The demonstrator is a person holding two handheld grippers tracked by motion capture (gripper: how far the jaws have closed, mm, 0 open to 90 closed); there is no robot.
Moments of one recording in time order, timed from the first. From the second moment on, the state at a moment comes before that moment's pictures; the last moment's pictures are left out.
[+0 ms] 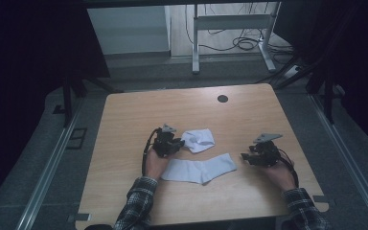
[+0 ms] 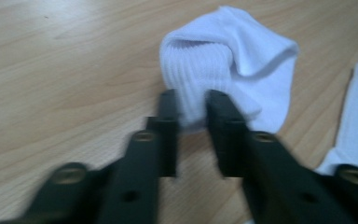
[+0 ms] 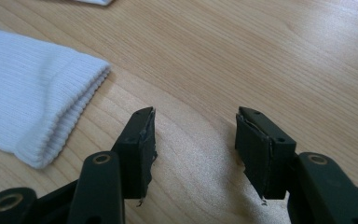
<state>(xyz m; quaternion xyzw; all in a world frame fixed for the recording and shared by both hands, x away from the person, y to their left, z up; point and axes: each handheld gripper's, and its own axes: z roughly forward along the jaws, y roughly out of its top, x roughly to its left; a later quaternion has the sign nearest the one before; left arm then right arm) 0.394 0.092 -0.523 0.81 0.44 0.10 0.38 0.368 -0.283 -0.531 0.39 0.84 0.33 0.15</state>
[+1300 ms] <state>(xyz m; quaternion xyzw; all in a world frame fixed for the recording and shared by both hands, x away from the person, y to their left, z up) 0.389 0.029 -0.469 0.84 0.35 0.15 0.38 0.367 -0.282 -0.531 0.39 0.84 0.33 0.15</state>
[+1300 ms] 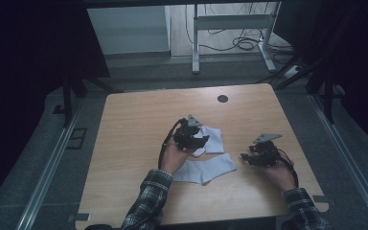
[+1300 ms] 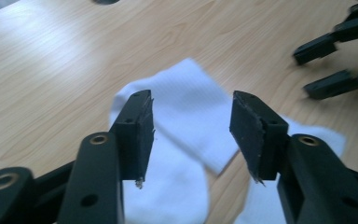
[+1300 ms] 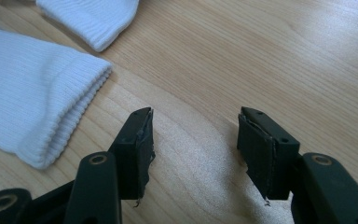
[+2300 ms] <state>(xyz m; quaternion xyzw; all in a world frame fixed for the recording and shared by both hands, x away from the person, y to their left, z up) 0.395 0.057 -0.527 0.85 0.39 0.16 0.31 0.390 -0.196 -0.514 0.31 0.87 0.38 0.10</state>
